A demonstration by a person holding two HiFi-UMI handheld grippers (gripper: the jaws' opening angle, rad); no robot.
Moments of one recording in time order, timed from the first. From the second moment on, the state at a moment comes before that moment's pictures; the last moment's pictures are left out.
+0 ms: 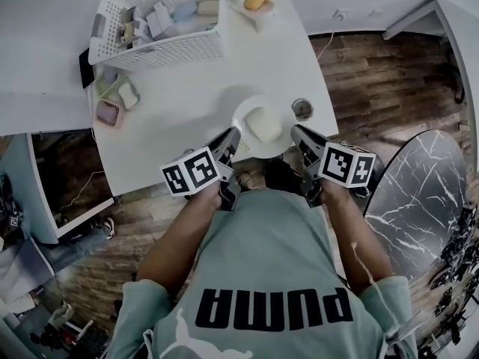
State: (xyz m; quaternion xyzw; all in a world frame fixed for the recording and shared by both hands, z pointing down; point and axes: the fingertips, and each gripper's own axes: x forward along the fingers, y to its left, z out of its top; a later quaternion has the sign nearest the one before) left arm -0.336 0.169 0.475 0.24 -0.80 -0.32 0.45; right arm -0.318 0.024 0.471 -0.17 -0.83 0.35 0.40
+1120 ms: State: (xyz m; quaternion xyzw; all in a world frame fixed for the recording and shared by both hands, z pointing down) left arm -0.253 0.174 0.450 0.39 -0.73 -0.27 0.48; right arm -0.189 0.042 0.433 -0.02 -0.86 0.38 0.34
